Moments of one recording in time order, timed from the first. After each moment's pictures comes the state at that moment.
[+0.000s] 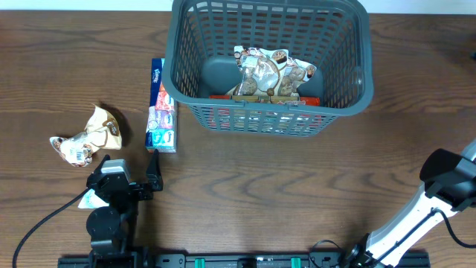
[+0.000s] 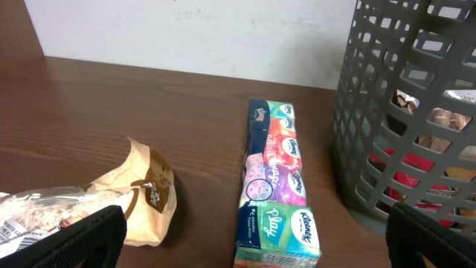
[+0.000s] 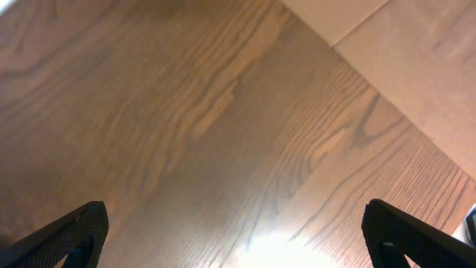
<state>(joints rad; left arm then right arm) 0.05 0.01 0.07 -0.23 0.03 -0.09 -0.54 2.17 2.68 -1.62 0.24 0.26</state>
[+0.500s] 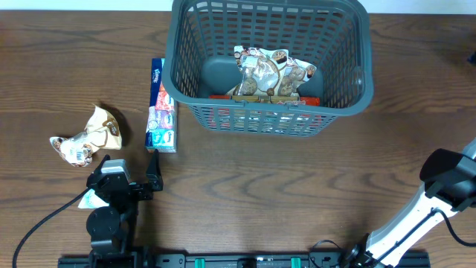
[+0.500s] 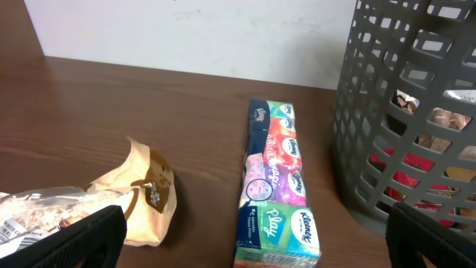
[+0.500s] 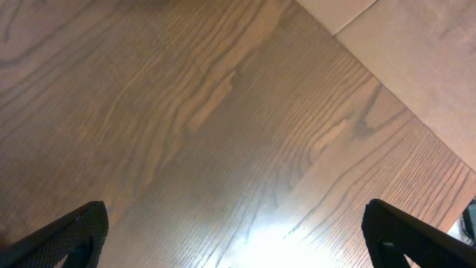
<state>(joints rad) 0.05 0.01 0.07 -0.23 0.03 -0.09 -0.54 2.17 2.66 -1.63 0.24 0.26</state>
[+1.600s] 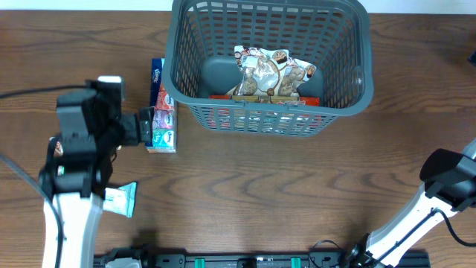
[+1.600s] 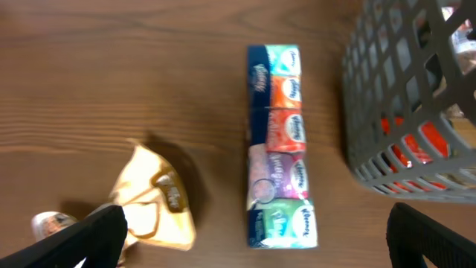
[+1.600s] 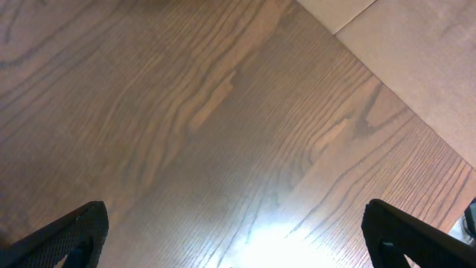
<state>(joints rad) 0.05 1.08 1.01 -0.69 0.07 0.07 -0.54 2.17 2.66 -1.63 0.24 0.27</state>
